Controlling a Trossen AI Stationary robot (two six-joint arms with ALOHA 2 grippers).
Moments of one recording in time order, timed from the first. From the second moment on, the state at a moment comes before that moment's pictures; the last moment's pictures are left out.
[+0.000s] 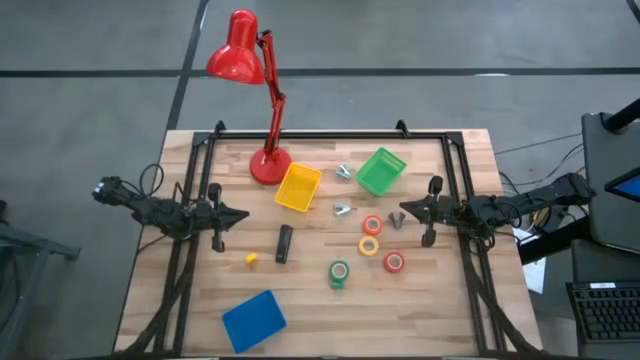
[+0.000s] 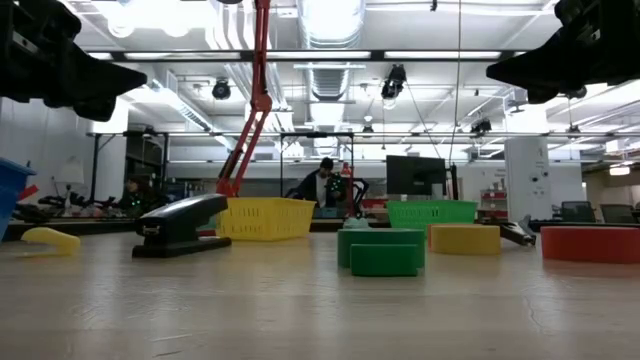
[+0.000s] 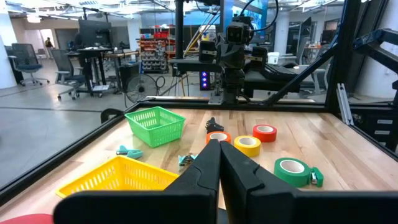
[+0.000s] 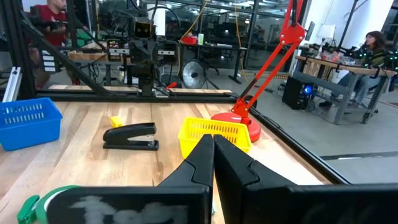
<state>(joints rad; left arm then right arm) -0.42 0.04 0.04 -0.02 -0.57 0.02 0.27 0.38 0.12 0.24 0.50 -0.05</state>
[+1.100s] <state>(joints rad) -0.42 0.16 0.01 0.49 -0.59 -0.60 0.27 0.38 0.12 0.24 0.50 -0.05</state>
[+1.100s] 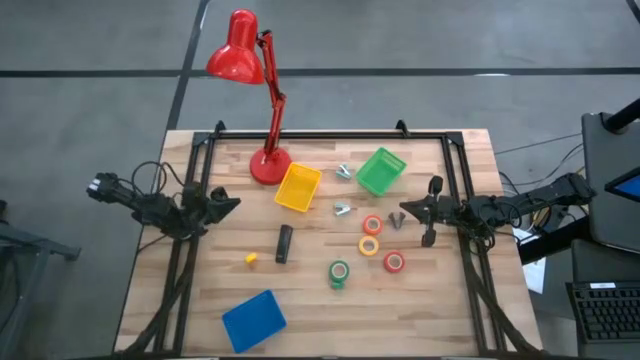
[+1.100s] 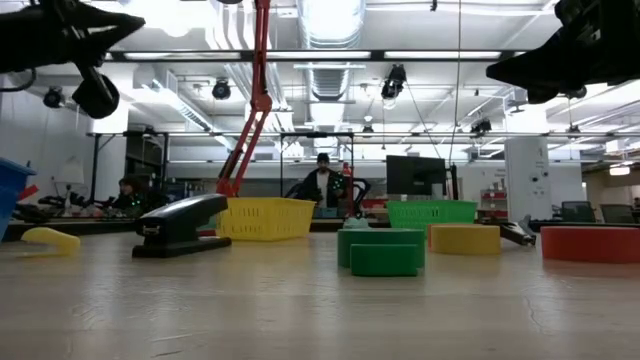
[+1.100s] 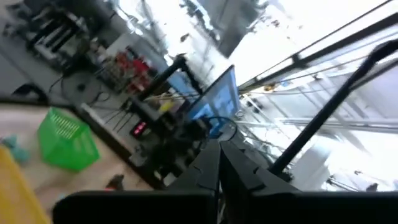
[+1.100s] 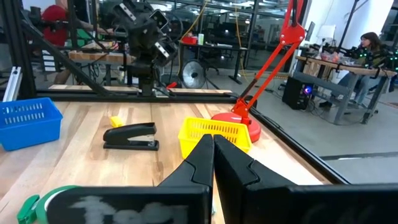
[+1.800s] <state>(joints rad) -0.42 0.79 0.45 -0.15 -0.69 -0.93 0.27 0.38 0.12 0.24 0.50 -0.05</state>
